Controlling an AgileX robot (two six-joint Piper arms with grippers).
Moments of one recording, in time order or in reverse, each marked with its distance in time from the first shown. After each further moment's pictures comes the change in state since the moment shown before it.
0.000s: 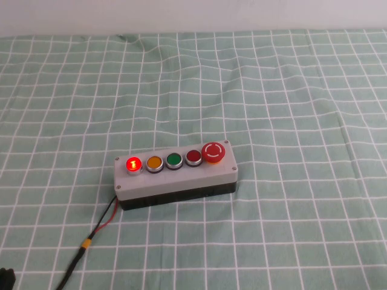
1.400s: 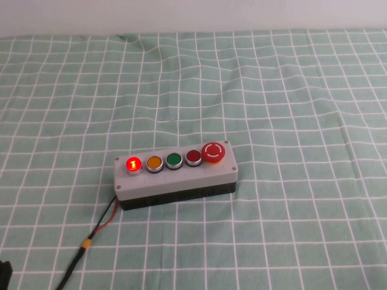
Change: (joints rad) right arm 0.000 0.000 0.000 0.000 0.000 0.000; left arm 0.000 0.000 0.000 0.000 -0.043 -0.001
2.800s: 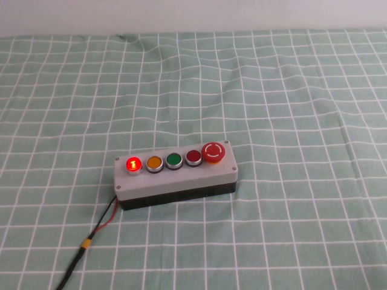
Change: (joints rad) right arm 0.000 0.000 0.000 0.000 0.000 0.000; left arm 0.000 -0.002 -0.273 -0.011 -0.797 -0.107
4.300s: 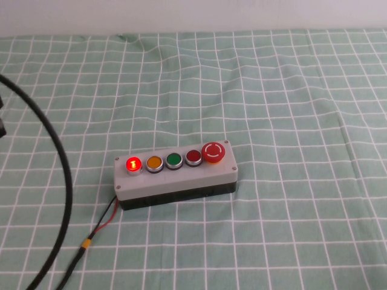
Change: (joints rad) right arm 0.000 0.000 0.000 0.000 0.000 0.000; left arm 0.000 0.768 -0.625 -0.270 1.013 0.144
